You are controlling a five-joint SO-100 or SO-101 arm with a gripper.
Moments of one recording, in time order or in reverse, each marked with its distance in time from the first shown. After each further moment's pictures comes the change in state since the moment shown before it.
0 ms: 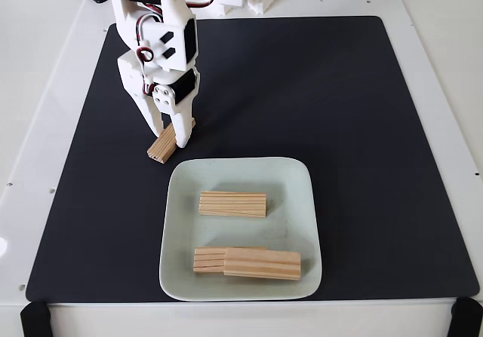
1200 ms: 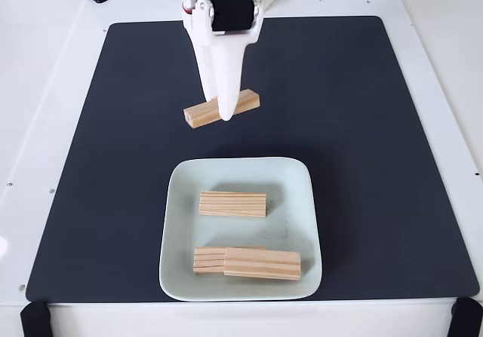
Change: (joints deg) arm -12.7 20.0 2.2 -5.1 50.4
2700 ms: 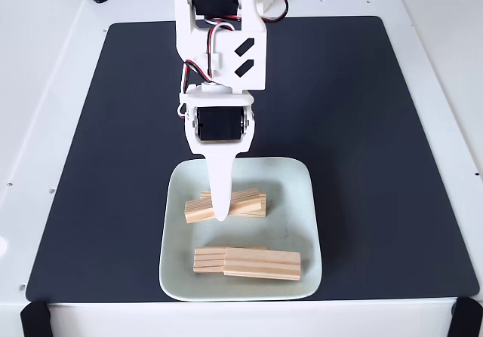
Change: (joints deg) arm -1.8 -37.1 -39.5 -4.1 19.7
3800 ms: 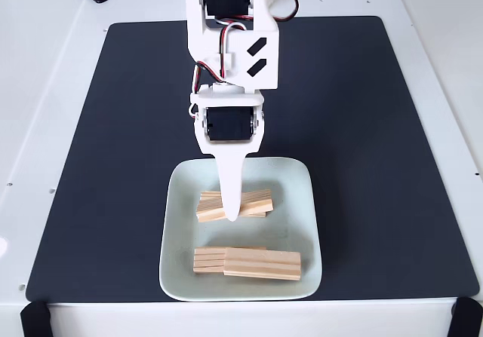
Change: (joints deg) arm -1.6 0.0 0.0 0.0 5.0
